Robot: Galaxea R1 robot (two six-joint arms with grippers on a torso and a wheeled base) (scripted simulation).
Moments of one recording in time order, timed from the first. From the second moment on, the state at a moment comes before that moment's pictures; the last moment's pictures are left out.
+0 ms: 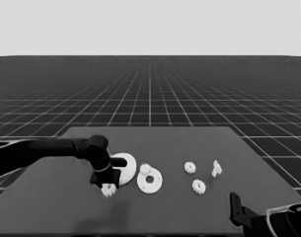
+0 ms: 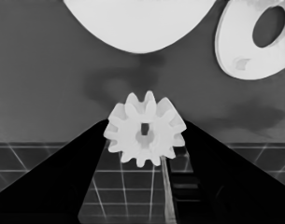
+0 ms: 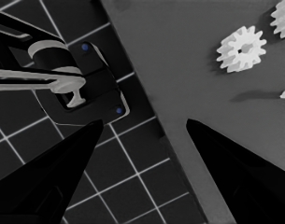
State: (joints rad) left arm 0.04 2.49 -0.97 0.22 1.56 -1.52; right arm -0.35 1.76 -0.39 -0.70 -1.18 0.32
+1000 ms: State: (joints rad) left arm 0.18 2.95 -1.49 0.36 1.53 -1.47; right arm -0.35 1.76 -0.39 -0.70 -1.18 0.32
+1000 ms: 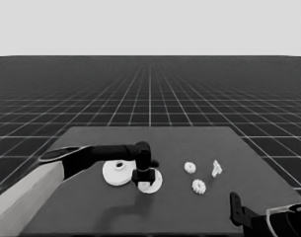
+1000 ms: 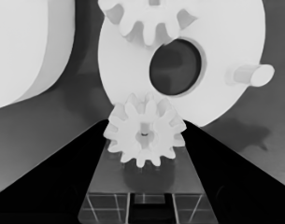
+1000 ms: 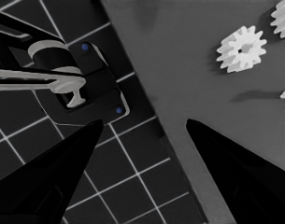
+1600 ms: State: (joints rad) left arm 0.08 2.94 -1.41 0.25 1.56 -1.52; right arm -0.35 1.76 -0.39 -0.70 -1.18 0.32
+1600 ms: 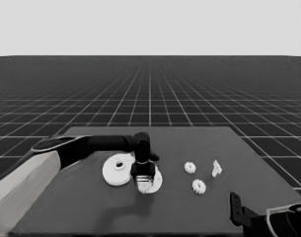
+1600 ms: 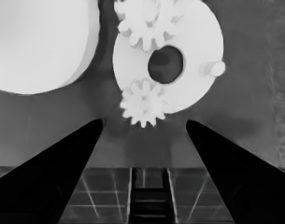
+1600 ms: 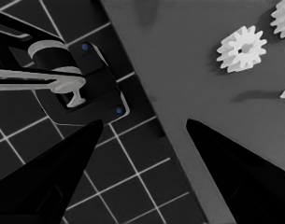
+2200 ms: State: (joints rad) left arm -0.29 1.93 -0.54 0.30 0.78 0.04; right arm -0.35 1.76 -0.39 -0.70 -1.18 0.32
